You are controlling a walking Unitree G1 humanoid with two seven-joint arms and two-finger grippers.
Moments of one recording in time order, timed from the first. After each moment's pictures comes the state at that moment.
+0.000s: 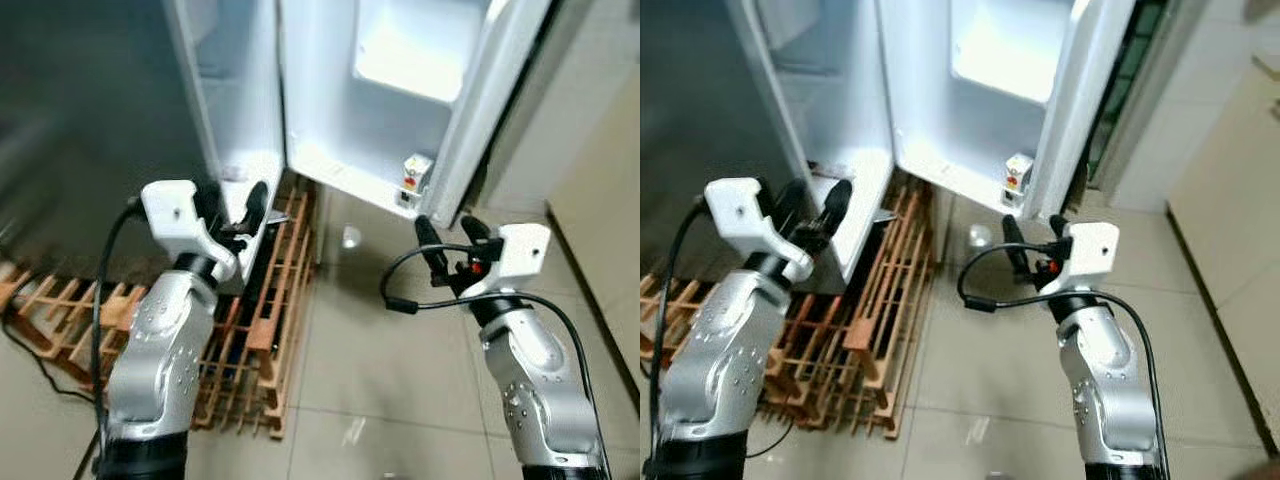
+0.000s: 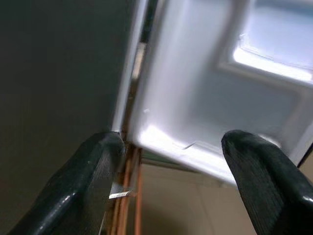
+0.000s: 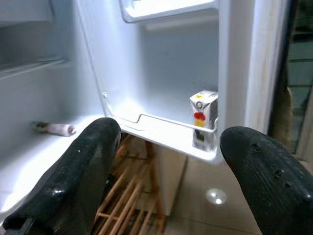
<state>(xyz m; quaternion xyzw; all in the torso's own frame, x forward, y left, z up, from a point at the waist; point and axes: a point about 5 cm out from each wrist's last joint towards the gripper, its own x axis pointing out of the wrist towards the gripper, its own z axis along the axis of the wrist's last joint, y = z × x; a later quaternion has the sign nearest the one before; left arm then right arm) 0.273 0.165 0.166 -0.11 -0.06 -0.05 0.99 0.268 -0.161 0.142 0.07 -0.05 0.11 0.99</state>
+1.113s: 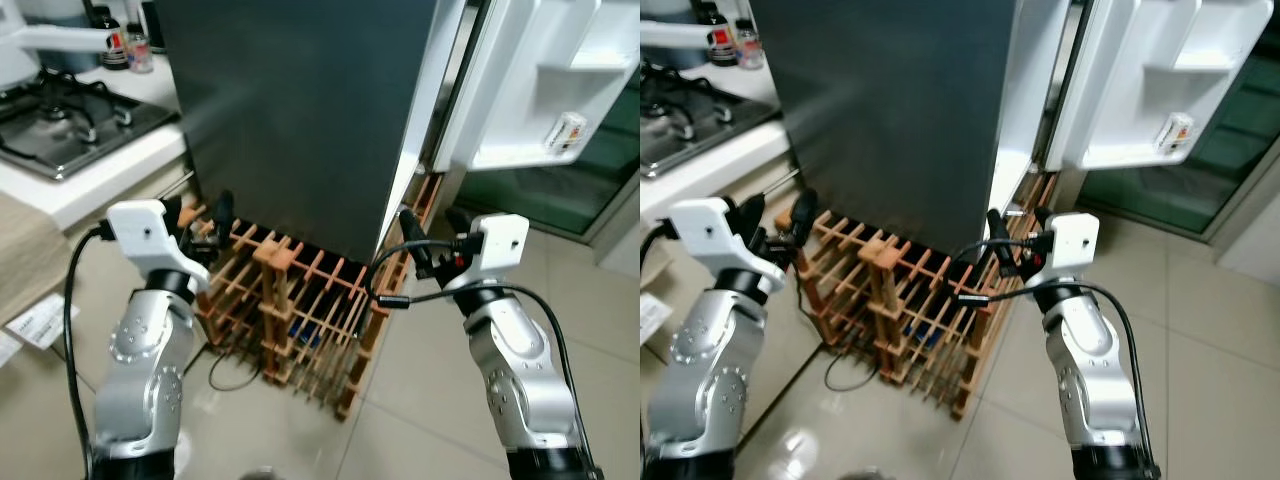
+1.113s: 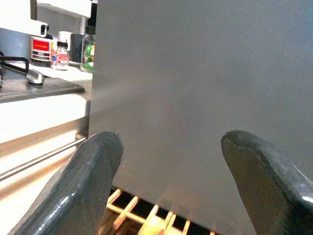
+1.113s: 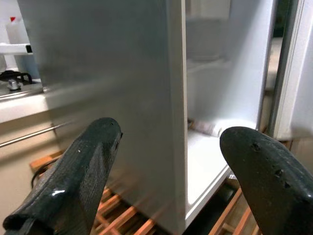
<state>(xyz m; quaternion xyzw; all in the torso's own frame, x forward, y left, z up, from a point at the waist) 0.277 0.160 0.162 -0.07 -0.07 -0.03 0.99 0.285 -0.149 0.138 0.07 -0.05 0.12 0.99</state>
